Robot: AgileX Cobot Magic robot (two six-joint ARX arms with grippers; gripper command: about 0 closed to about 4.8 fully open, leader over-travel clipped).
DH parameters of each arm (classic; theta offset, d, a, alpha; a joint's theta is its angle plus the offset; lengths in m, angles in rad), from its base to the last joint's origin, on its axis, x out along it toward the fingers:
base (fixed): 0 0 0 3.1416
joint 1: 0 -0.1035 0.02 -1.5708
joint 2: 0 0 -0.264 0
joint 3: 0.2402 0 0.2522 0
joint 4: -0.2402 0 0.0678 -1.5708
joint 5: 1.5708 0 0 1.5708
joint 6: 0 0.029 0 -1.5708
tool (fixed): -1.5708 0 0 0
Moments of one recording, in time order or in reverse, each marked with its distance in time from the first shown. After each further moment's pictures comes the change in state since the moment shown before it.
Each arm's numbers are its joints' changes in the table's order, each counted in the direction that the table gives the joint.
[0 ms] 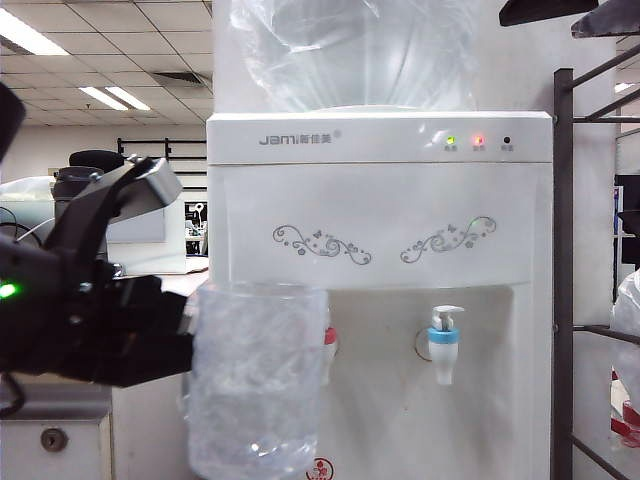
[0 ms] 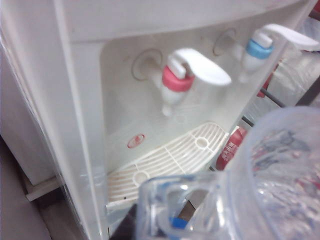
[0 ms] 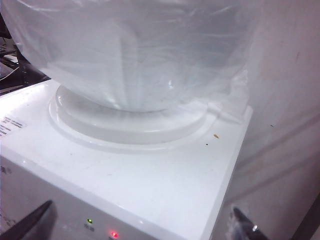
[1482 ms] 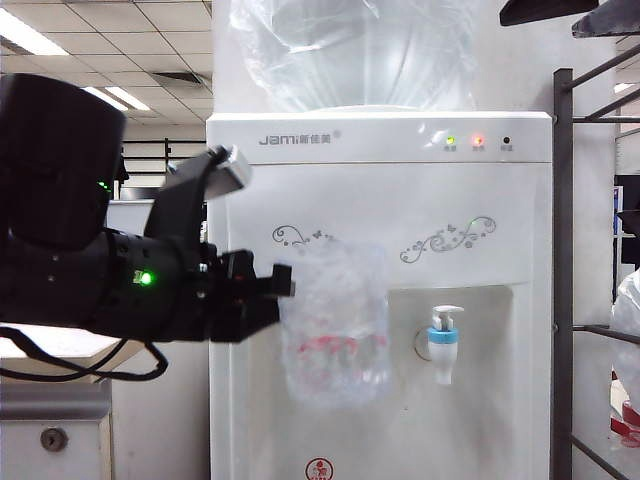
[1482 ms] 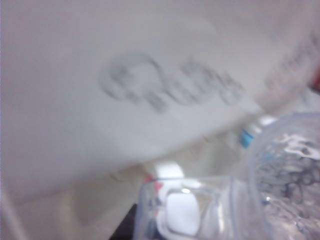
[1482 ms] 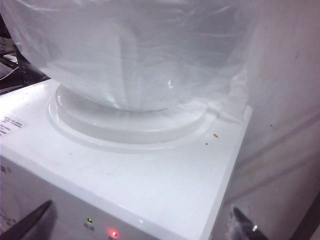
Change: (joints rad) left arm 0.013 -0.260 0.216 0.239 0.034 -0.001; right arm 0.000 0.000 0.000 0.000 0.000 0.000
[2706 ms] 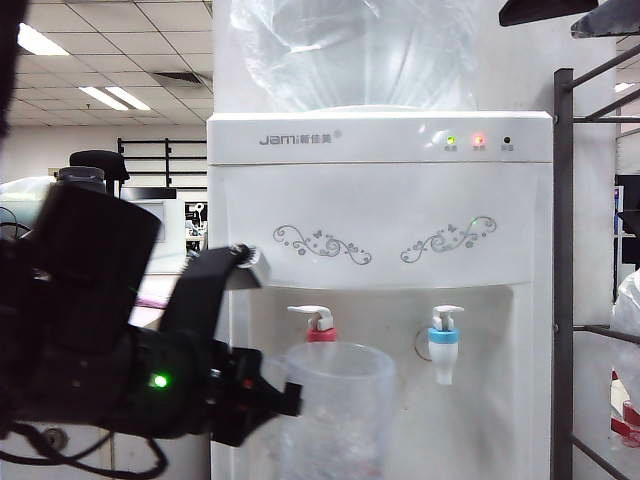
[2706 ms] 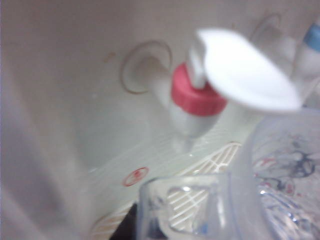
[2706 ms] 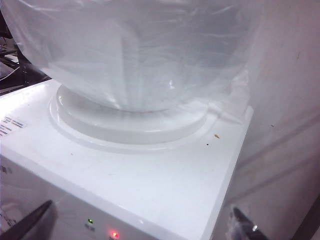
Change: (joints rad) left arm 0.007 -0.250 0.076 0.013 0.007 0.027; right arm -0.001 0.000 0.000 0.000 0.000 0.000
